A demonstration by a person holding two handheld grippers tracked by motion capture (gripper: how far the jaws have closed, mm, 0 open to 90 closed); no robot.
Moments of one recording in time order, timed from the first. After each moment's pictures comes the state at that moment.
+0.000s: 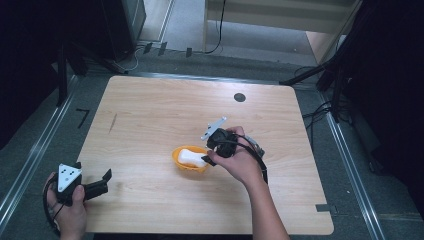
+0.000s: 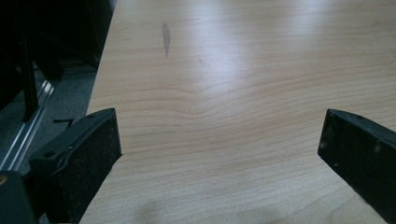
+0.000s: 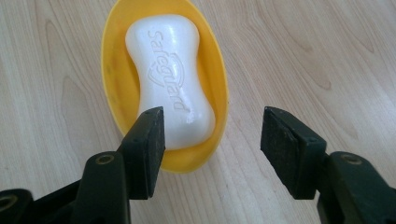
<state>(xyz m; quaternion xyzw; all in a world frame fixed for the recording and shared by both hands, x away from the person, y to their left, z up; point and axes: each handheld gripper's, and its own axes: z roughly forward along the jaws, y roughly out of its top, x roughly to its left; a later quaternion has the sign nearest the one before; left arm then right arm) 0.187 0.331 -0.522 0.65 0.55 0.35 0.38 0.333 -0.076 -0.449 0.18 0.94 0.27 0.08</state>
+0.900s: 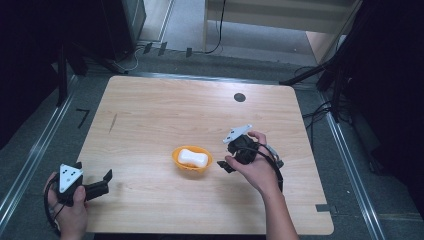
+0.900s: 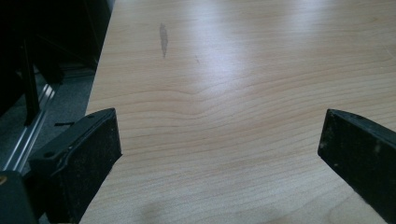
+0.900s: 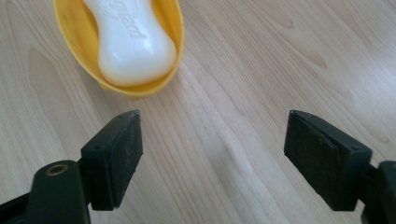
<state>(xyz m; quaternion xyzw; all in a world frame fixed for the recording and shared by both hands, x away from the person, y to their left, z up) 0.187 0.329 -0.522 0.66 0.55 0.35 0.38 0.320 -0.132 -0.466 0.26 0.92 0.29 0.09</state>
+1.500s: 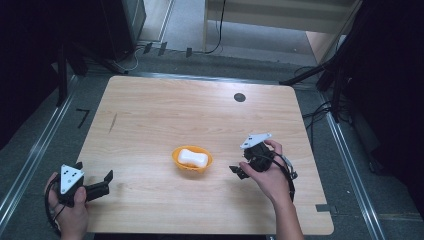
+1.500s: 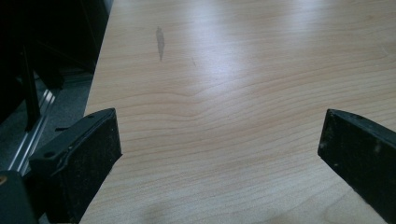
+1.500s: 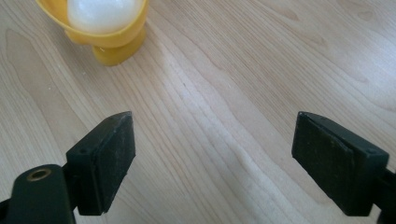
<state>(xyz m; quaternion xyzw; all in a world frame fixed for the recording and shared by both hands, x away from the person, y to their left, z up) 0.185 0.327 -0.522 0.66 0.54 0.35 0.38 0.305 -0.174 -0.482 0.30 0.89 0.31 0.10</state>
